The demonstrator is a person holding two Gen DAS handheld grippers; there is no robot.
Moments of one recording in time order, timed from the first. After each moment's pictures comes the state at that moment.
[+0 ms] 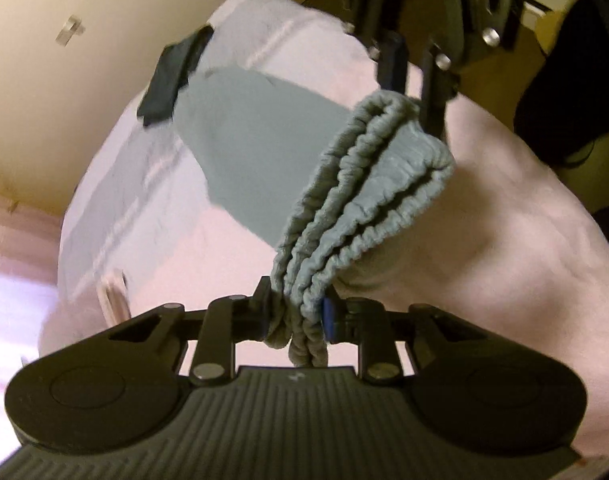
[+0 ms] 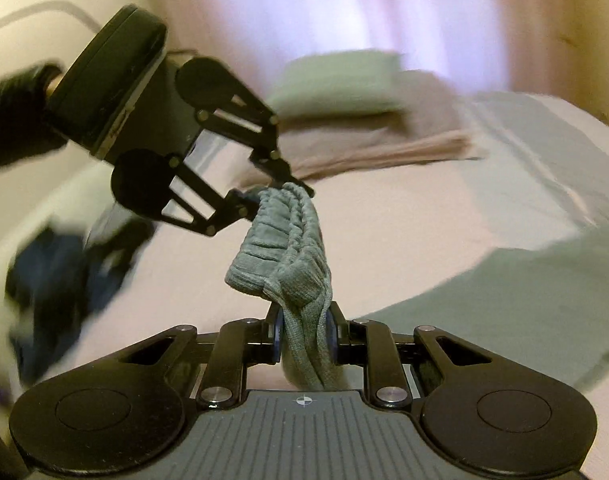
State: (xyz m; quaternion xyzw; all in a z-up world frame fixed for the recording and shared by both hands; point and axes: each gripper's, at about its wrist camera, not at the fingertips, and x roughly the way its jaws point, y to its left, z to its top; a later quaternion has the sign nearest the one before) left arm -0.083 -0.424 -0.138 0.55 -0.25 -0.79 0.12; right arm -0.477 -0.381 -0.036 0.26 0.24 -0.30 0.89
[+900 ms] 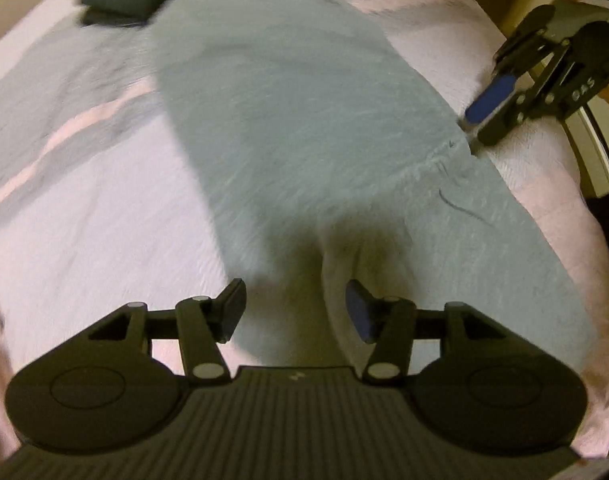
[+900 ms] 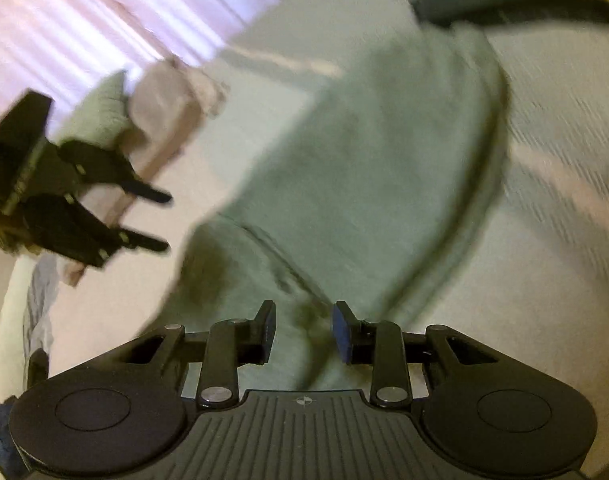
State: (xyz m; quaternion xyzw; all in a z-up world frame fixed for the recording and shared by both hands) left arm -0.306 -0.741 -0.268 0.63 0.02 -0.77 0.09; right arm -0.685 -0.572 -0.166 0.47 0.19 -0.43 0.75
